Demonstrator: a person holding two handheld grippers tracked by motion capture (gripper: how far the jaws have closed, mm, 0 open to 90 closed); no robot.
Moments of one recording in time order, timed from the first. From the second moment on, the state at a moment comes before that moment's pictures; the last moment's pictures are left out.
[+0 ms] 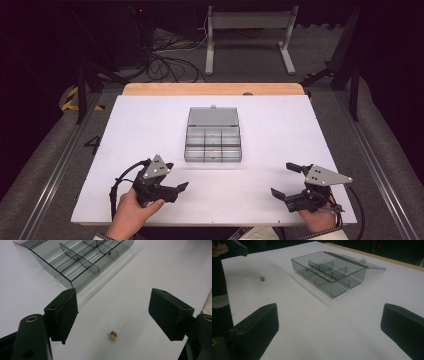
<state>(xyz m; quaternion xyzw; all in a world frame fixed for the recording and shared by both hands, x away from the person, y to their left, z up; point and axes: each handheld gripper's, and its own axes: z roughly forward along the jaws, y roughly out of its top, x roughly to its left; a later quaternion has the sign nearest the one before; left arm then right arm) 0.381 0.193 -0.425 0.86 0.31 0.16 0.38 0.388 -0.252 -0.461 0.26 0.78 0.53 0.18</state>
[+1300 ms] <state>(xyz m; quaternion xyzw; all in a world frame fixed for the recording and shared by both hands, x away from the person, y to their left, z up) 0.399 0.175 -0.449 0.92 0.29 0.11 0.23 0.388 -0.251 -0.462 0.26 0.79 0.53 0.17</state>
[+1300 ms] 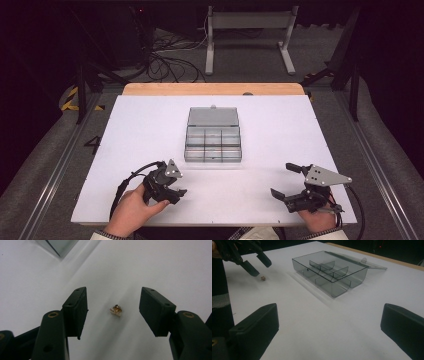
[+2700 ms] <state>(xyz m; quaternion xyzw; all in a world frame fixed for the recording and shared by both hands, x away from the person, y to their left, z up) 0.409 0.170 -0.462 0.94 0.28 0.06 0.18 0.386 -0.252 -0.462 0.26 0.79 0.54 0.17</state>
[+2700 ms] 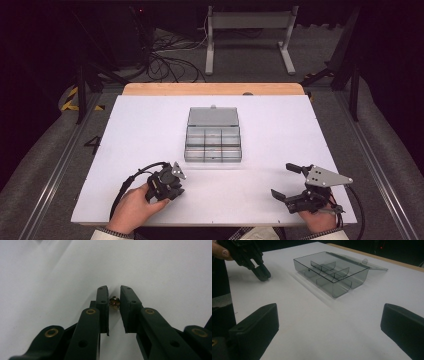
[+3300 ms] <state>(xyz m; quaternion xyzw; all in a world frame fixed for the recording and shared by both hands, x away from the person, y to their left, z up) 0.405 0.175 -0.447 0.93 0.28 0.08 0.24 0.387 -0.252 -0.462 0.26 0.79 0.54 0.17</state>
